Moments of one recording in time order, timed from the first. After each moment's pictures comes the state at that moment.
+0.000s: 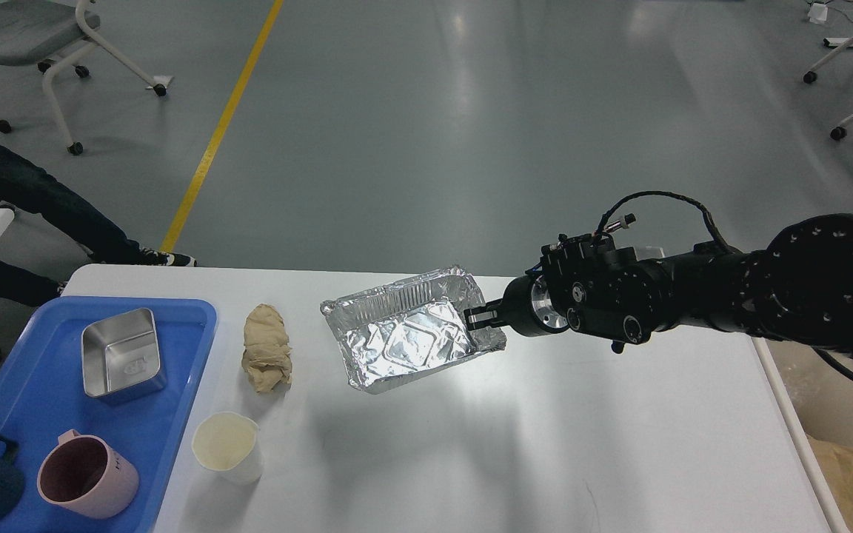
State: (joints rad) left arm 0.79 1.08 -2.17 -1.47 0.98 -0.47 -0.03; right arm 1.45 0.01 -0.91 0.93 -0.36 0.13 0.21
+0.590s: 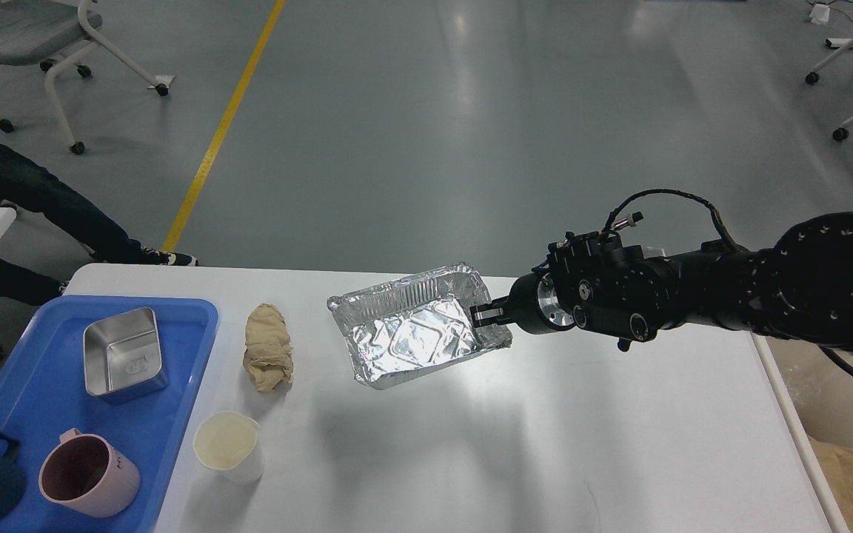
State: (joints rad) left arm 0.79 1.14 -2.05 -1.68 1.19 -0.32 -0.02; right arm 1.45 -0.01 -0.92 0.93 -0.36 0.13 0.21
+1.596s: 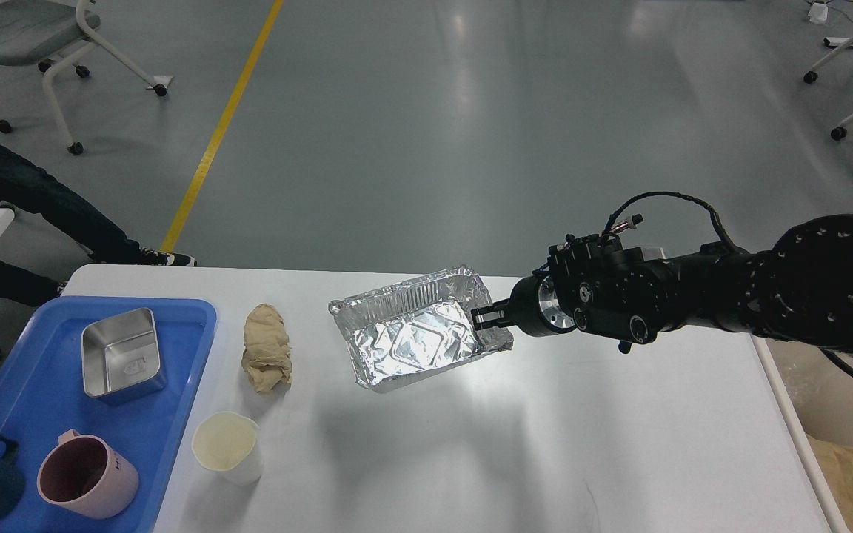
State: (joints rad) left arm 0.69 1.30 -1.76 -1.59 1.22 -0.24 -0.03; right arm 1.44 0.00 -0.93 0.93 -0.36 0.13 0.21
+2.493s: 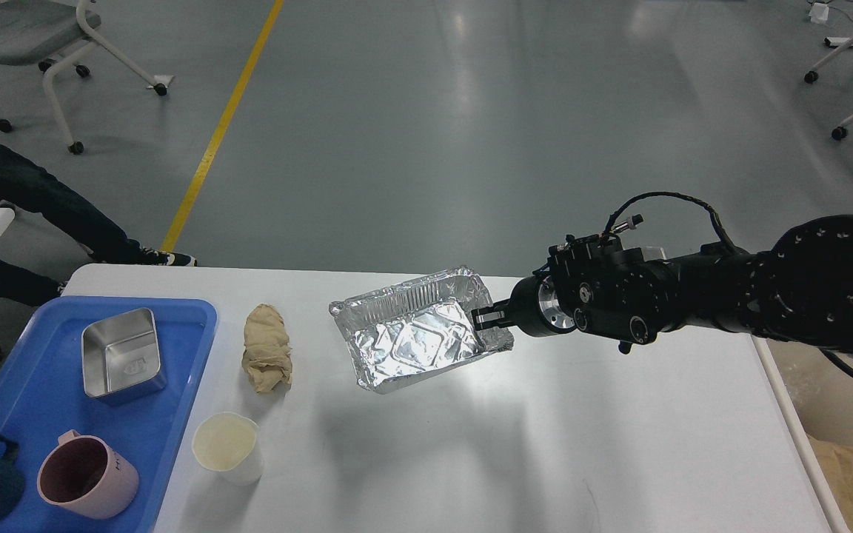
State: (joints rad) left arm -0.22 1.06 -1.04 -1.19 1.22 -0.39 -0.09; right arm 1.44 0.00 -0.93 0.92 -0.36 0.13 0.21
